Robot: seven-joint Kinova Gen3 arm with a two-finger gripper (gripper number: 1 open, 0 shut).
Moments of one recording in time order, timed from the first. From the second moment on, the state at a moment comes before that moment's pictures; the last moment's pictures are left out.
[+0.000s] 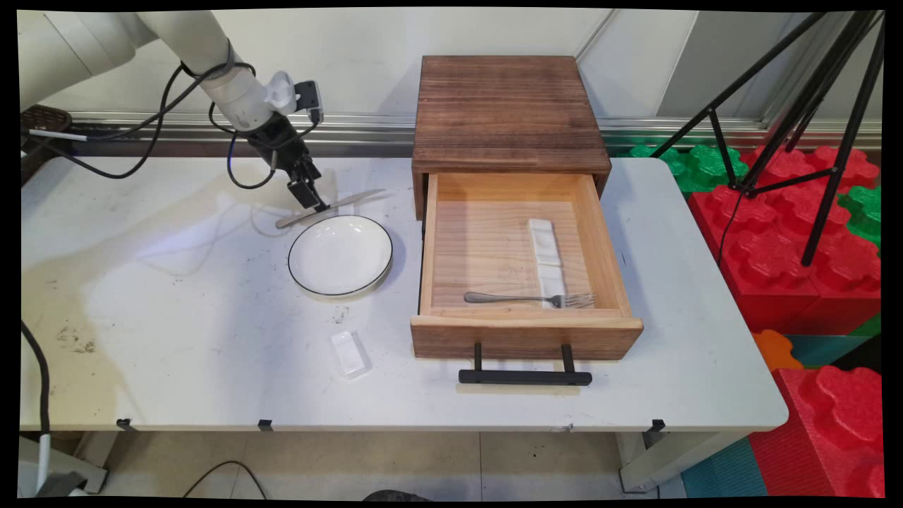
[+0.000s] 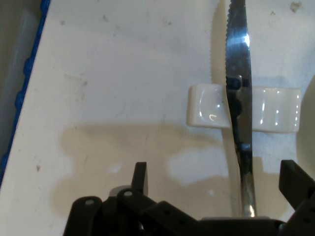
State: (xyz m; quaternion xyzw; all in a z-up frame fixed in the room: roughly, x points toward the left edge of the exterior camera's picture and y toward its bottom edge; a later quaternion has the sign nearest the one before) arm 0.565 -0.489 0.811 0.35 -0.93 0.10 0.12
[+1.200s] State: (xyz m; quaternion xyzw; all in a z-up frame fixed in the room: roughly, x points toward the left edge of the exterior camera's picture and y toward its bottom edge) arm 0.558 -0.476 0.802 0.36 -0.92 0.09 0.12
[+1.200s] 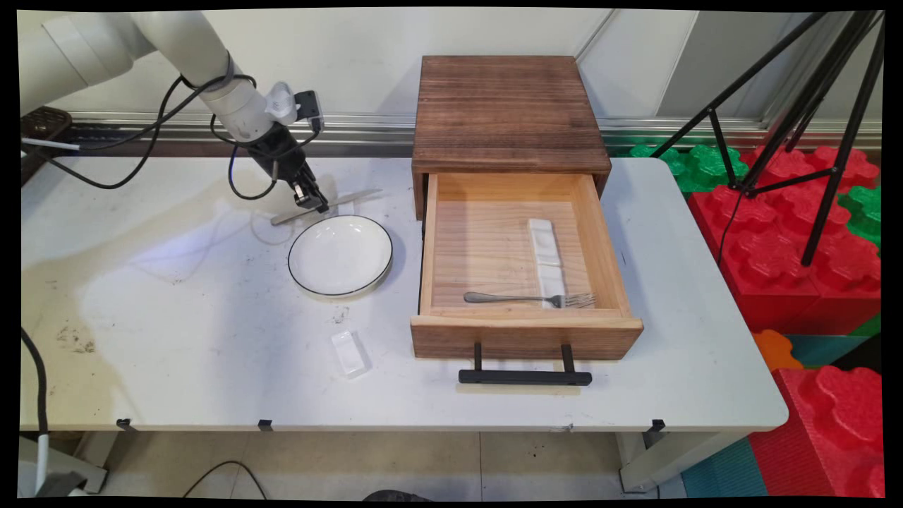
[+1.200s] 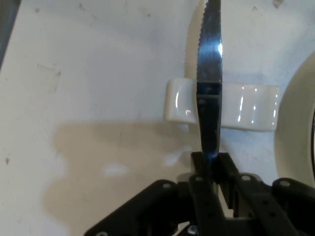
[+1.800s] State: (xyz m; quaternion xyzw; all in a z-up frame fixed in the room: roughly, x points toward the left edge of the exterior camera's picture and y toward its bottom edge) arm 0.567 -0.466 0.812 0.39 -0.90 0.12 0.12
